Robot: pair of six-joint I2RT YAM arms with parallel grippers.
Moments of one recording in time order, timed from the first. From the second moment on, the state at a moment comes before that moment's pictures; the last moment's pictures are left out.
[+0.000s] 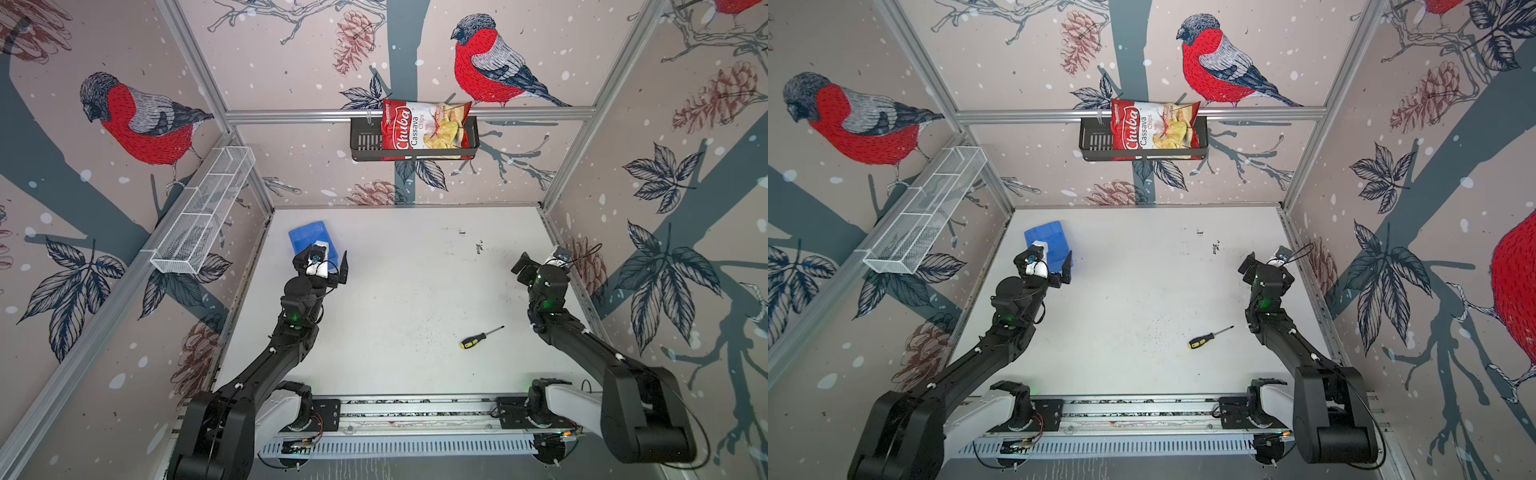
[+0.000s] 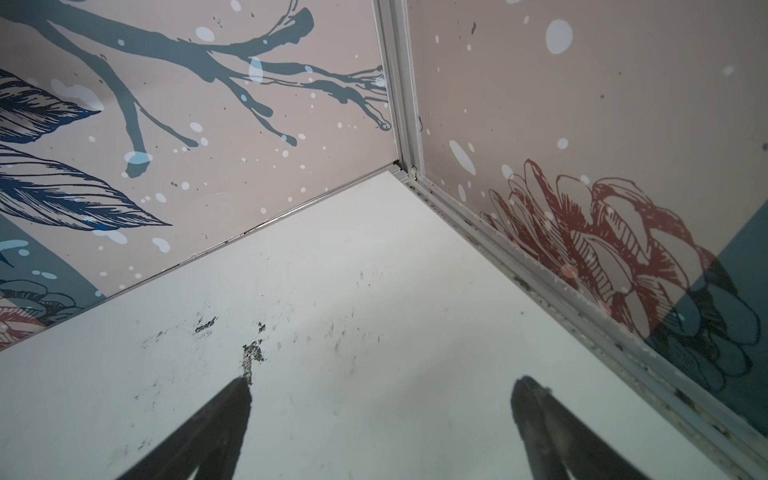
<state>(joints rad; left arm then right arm) -0.23 1.01 0.39 0.65 -0.02 0.19 0.07 1.13 0.43 0.39 0.36 0.31</state>
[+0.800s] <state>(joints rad) -0.39 0.89 0.59 -0.04 0.48 0.58 0.67 1.03 0.57 -0.35 0.53 0.94</state>
